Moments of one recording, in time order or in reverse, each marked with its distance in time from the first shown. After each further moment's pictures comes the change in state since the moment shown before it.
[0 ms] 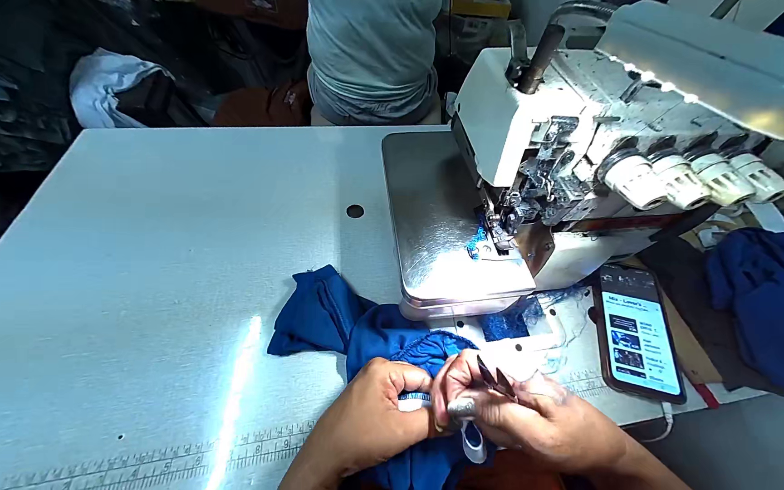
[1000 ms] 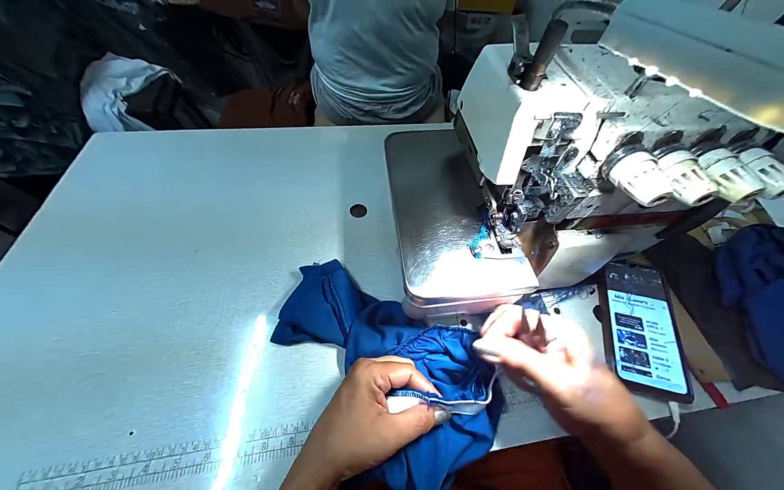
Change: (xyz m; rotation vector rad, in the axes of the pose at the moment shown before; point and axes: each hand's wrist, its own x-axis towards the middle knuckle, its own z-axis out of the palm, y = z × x) left_hand -0.008 -0.008 -0.001 0.063 0.155 0.163; right_hand -0.003 0.003 -0.006 -0.041 0.528 0.080
